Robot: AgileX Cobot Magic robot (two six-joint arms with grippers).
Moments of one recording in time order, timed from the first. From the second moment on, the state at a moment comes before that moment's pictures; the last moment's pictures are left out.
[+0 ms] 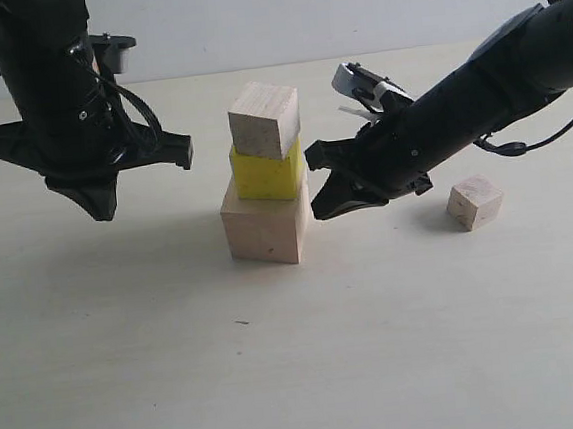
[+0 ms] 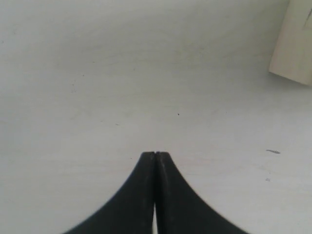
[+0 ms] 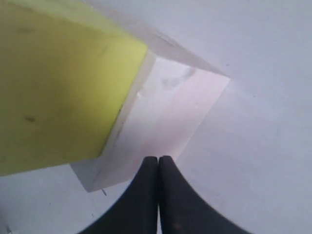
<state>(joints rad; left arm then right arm) -0.59 1.80 -1.39 0.15 1.22 -0.53 0.29 1.99 -1.09 1.14 0.77 -0.84</state>
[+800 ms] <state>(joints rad) -0.59 1.80 -1.39 0.12 1.22 -0.50 0.29 2.06 -1.24 1.11 0.71 -0.80</state>
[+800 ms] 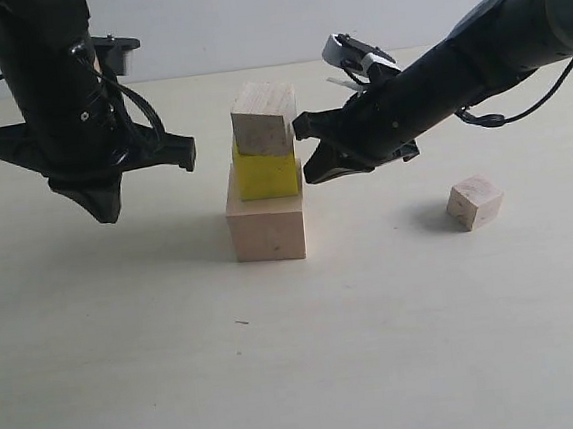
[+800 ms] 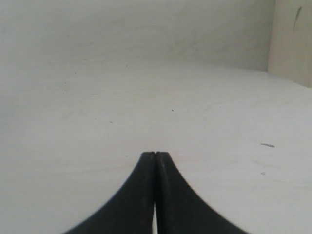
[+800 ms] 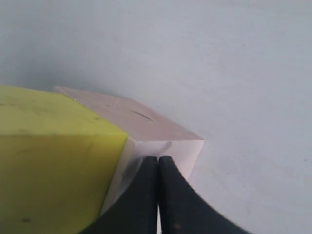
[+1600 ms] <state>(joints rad) -0.59 1.80 -1.39 0.12 1.22 -0.48 0.29 1.93 -1.24 0.92 0.77 -0.64</state>
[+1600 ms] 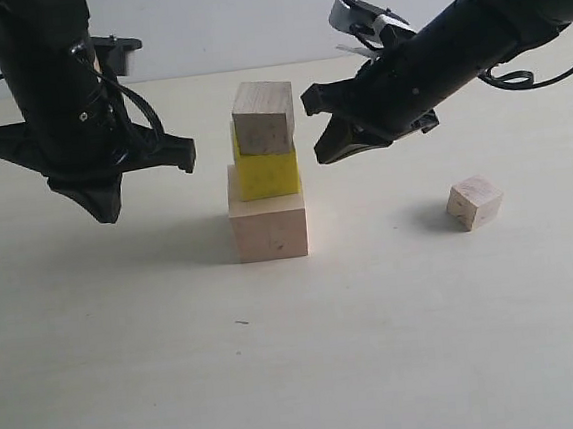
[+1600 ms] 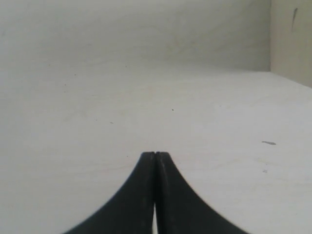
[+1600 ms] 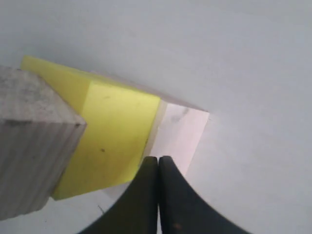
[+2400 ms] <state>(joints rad) -0.59 1.80 -1.39 0.12 1.22 -0.48 0.29 1.93 -1.22 1.06 0.89 -0.73</state>
